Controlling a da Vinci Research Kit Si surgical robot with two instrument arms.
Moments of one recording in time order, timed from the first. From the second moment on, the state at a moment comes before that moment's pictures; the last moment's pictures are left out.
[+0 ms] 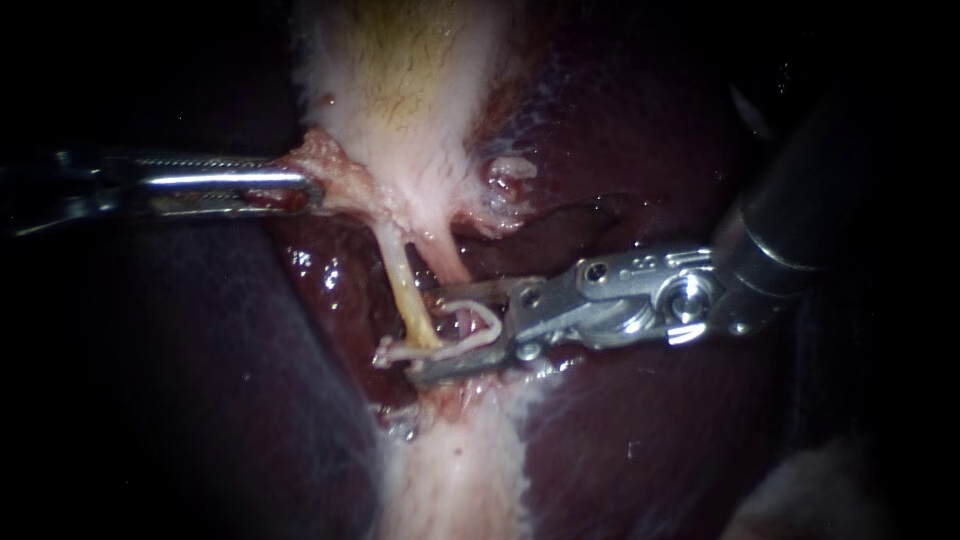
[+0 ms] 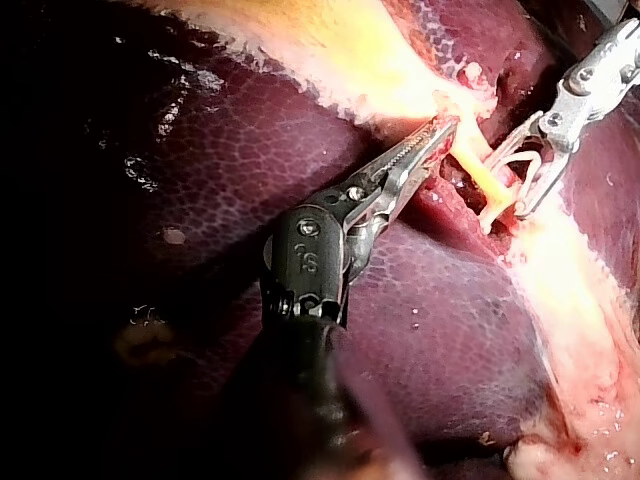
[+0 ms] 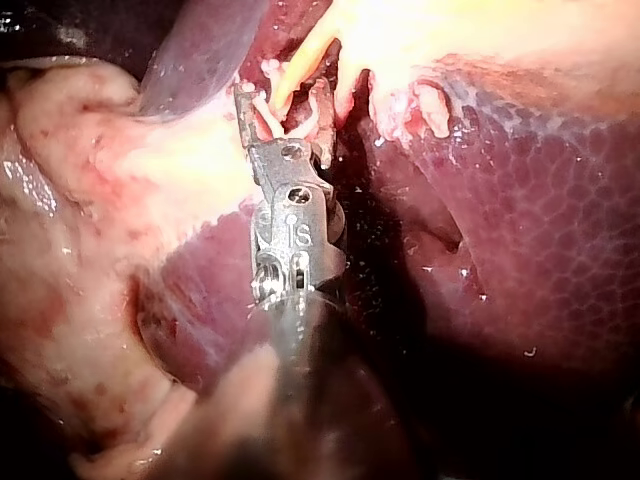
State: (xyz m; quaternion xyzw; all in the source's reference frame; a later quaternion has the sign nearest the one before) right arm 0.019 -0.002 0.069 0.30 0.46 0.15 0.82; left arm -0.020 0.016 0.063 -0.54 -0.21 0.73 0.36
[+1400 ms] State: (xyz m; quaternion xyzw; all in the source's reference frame) right arm 0.024 -0.007 0.064 0.45 0.54 0.11 0.70; left arm -0.020 0.016 0.063 -0.54 -0.21 0.73 0.36
